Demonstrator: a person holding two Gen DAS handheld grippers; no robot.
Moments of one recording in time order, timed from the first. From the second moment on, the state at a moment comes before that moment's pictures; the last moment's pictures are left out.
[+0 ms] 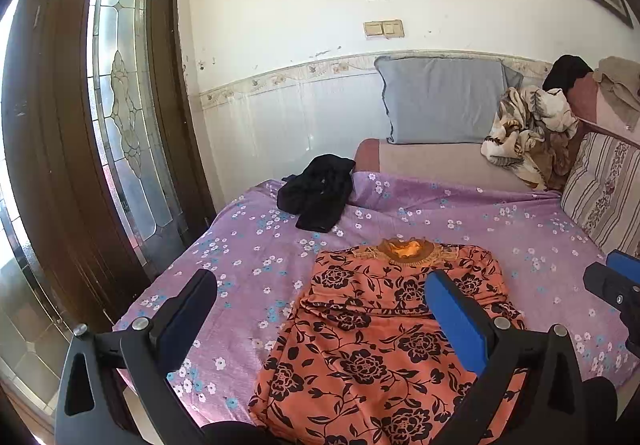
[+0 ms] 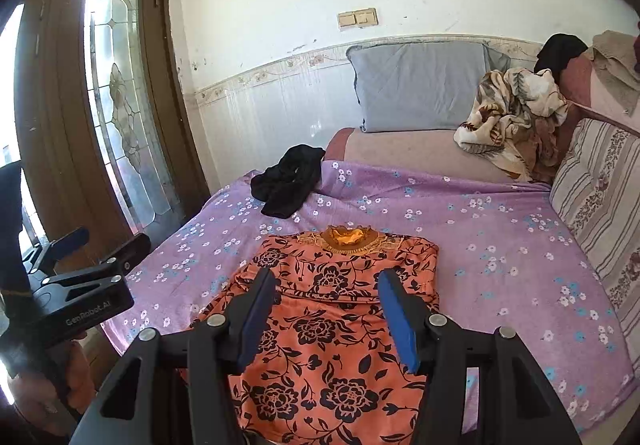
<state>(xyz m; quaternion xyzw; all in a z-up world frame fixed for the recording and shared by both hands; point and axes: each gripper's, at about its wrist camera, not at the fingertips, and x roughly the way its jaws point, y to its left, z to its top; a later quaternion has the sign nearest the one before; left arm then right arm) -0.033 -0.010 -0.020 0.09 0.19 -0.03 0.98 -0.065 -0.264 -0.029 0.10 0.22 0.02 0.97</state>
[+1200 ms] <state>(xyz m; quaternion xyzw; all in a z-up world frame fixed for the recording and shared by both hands) -0.008 0.023 -0.076 0.09 0.27 0.01 0.96 -0.056 -0.242 -0.092 0.10 0.31 0.04 0.94</state>
